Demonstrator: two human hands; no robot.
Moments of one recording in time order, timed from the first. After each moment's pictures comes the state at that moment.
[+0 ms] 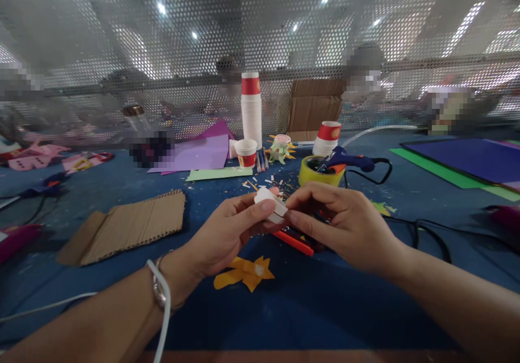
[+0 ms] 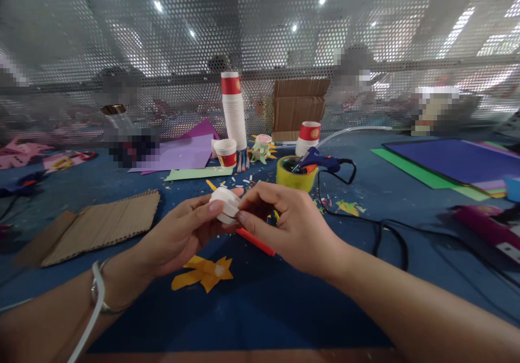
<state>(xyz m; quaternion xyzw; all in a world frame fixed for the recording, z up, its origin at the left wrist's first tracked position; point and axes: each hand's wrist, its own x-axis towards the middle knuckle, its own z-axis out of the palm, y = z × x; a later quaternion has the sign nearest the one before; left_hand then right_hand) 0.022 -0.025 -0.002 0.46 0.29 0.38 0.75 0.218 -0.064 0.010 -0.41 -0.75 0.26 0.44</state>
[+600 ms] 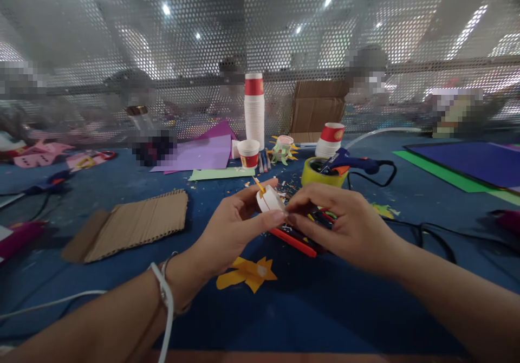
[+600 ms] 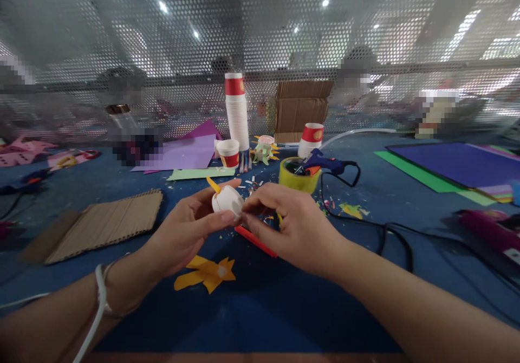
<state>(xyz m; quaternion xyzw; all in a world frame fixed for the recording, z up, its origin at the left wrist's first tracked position) 0.022 -0.027 -0.004 0.52 0.34 0.43 0.66 0.221 -0.056 0.007 -0.39 -0.80 0.17 0.41</state>
